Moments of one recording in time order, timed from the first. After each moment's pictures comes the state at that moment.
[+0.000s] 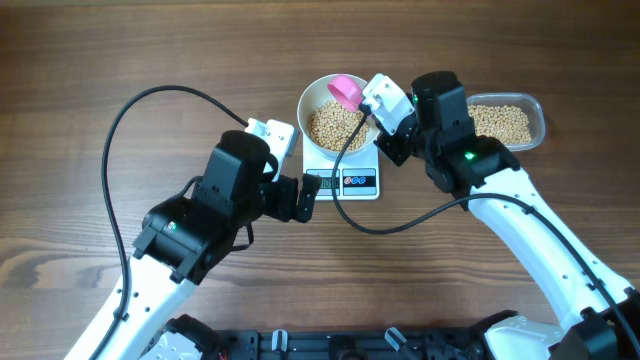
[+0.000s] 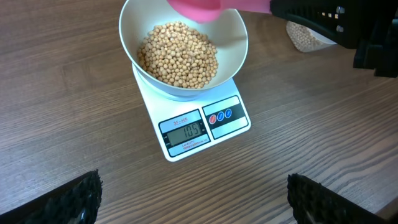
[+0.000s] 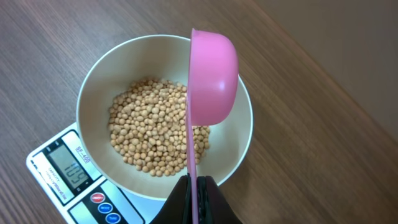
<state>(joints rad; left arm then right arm) -0.54 1.08 1.02 -0.74 0.07 -0.22 0.40 1.44 1.07 -0.35 -0.14 -0.48</state>
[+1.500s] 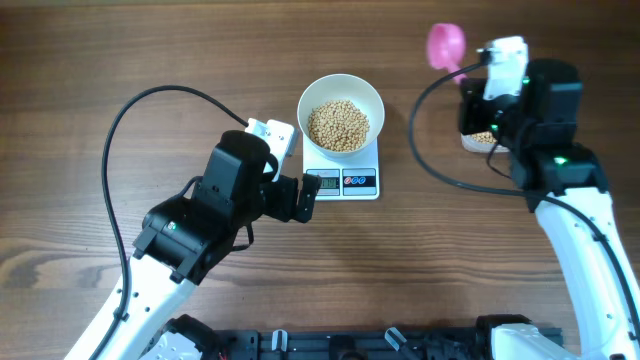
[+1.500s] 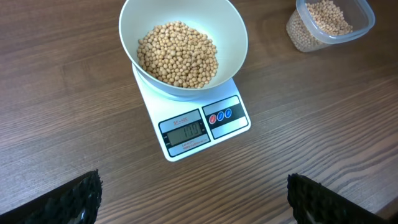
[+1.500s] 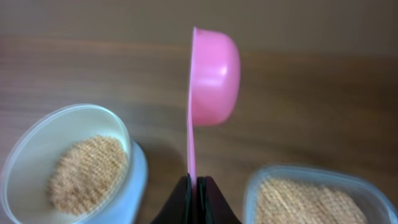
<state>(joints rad) -0.54 1.08 1.02 -0.74 0.07 -0.22 0.00 1.29 1.07 -0.41 -0.20 -0.03</state>
